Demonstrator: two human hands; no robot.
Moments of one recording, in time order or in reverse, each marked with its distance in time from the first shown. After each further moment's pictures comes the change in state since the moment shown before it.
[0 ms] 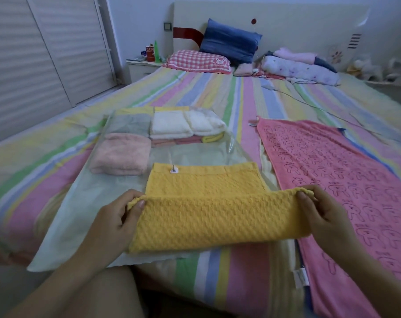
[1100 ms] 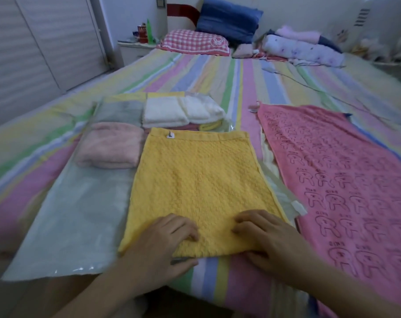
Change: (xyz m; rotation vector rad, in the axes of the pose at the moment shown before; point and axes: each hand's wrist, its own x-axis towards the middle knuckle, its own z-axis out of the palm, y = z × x) left_hand -0.011 -0.005 0.072 0.310 -0.483 0.420; right_hand -0.020 0.026 0.058 -0.591 -0.529 -0.539
